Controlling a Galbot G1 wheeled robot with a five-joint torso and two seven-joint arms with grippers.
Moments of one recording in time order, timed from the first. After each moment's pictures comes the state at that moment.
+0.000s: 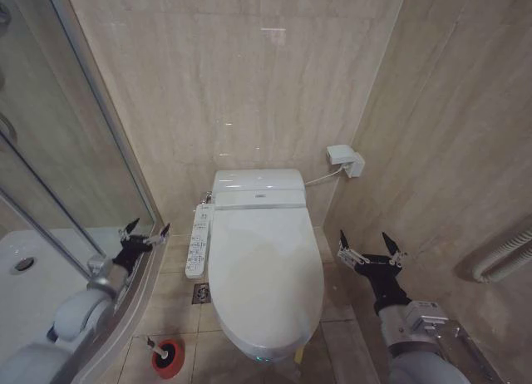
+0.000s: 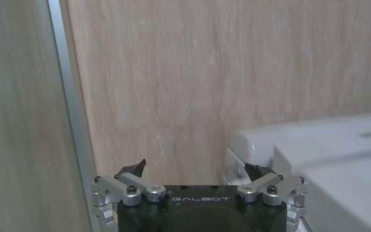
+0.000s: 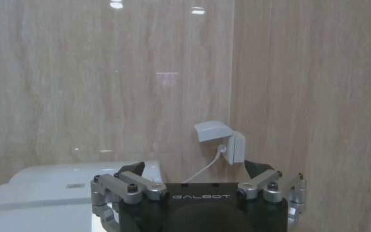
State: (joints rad) left arm 1.08 -0.81 -0.41 -1.71 -0.64 -0.01 -0.04; right arm -1.60 1.36 0.55 2.42 0.19 -0.23 0.27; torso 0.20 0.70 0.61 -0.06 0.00
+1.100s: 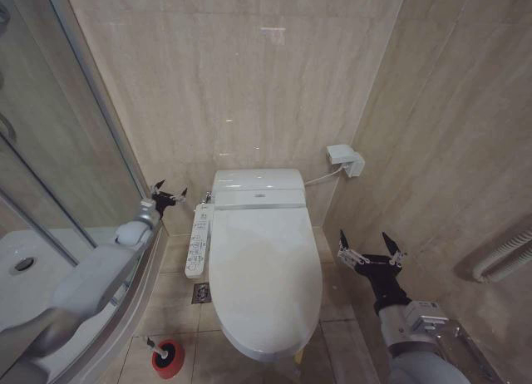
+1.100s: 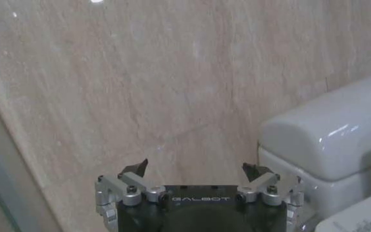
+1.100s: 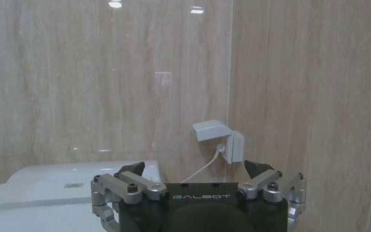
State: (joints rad) left arm 0.26 -0.98 0.22 -0.84 -0.53 -0.23 0.05; right arm -1.60 1.36 0.55 2.42 0.19 -0.23 0.27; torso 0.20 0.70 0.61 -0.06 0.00
